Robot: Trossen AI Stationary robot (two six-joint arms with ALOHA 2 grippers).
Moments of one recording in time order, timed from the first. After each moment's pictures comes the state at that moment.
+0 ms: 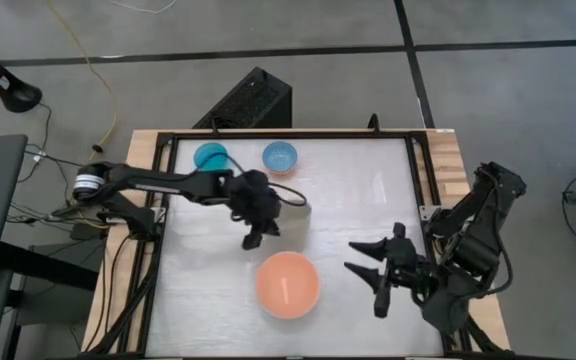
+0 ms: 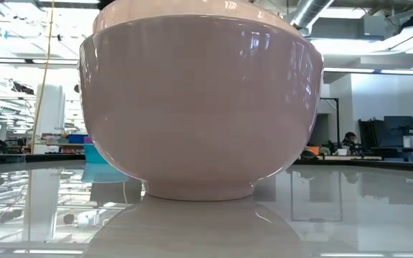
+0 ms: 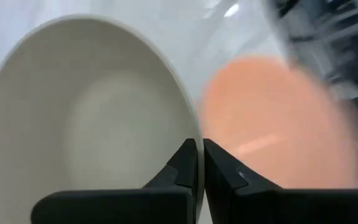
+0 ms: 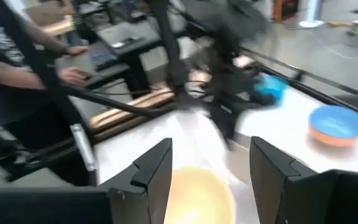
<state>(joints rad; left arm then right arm) 0.06 1.48 1.09 -0.28 0.41 -0.08 0.90 1.45 1.62 -0.88 1.14 0.94</state>
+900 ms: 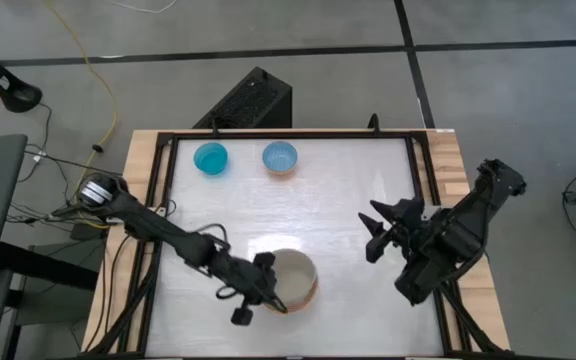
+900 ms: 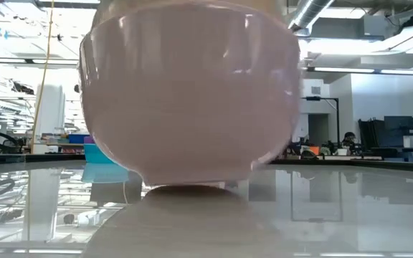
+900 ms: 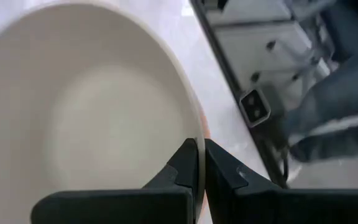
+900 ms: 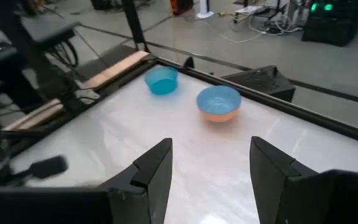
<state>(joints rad) -0.46 1.66 1.15 -0.16 0.04 -0.29 0.76 1.41 1.57 -1.57 1.19 1.59</state>
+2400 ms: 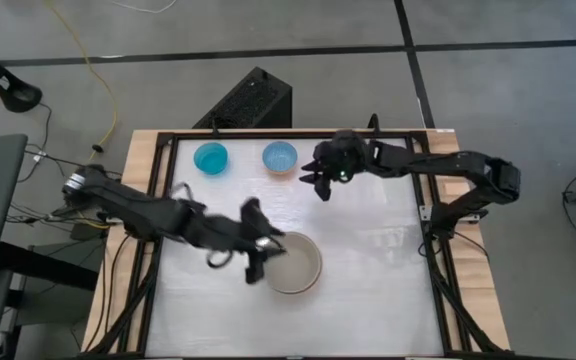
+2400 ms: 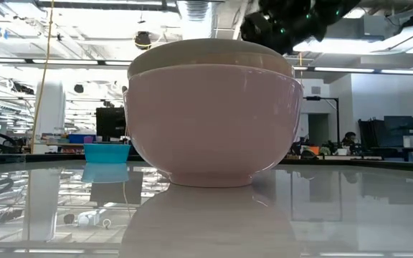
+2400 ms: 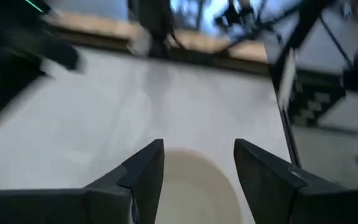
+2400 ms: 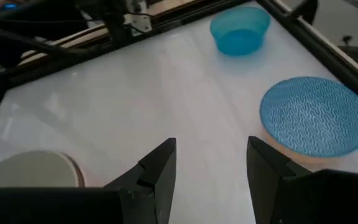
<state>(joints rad) -0.36 1.42 1.40 -0.38 -0.39 -0.34 -0.35 1.42 1.03 -0.11 -0.26 0.13</state>
